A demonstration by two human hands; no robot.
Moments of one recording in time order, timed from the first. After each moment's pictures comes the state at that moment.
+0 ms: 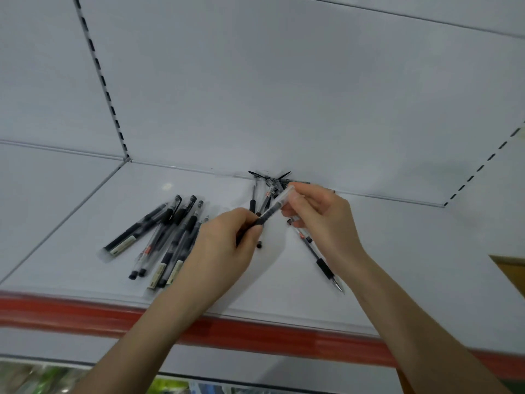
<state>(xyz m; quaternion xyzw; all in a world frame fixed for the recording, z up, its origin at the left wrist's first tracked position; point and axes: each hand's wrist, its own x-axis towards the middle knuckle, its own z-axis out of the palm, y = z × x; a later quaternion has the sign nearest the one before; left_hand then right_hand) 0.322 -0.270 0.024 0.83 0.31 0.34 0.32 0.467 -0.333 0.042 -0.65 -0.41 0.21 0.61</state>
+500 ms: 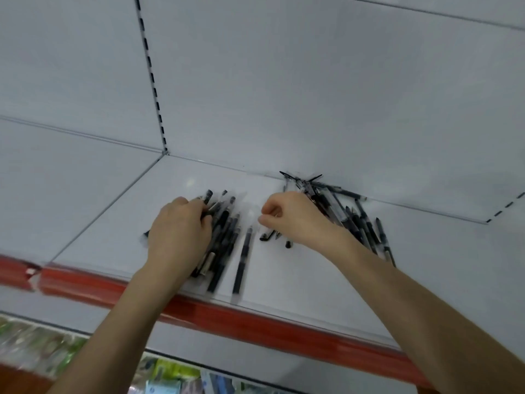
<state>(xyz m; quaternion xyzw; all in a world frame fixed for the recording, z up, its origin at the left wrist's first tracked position) 0.270 -0.217 0.007 0.80 0.54 0.25 0.09 0.450 -0.261 0.028 -0.73 -0.64 0.13 0.19</state>
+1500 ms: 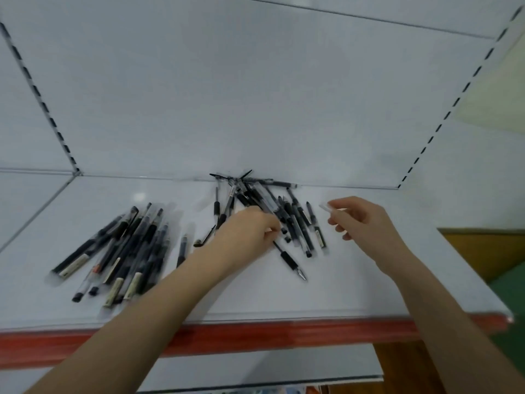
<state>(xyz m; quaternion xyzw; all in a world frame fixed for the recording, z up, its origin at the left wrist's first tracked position) 0.403 -0.267 0.021 0.96 0.17 0.13 0.19 0.551 -0.411 0.036 -0.78 -0.34 0.15 0.50</state>
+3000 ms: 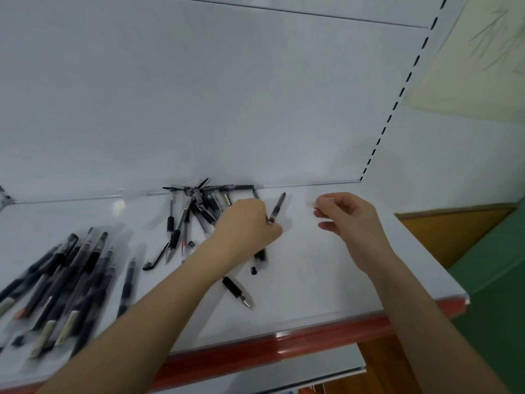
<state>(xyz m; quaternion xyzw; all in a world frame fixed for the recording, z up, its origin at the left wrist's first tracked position) 0.470 -0.298 0.045 0.94 0.26 0.08 0.21 0.572 -0.432 0.038 -0.70 -0.22 0.16 0.66</state>
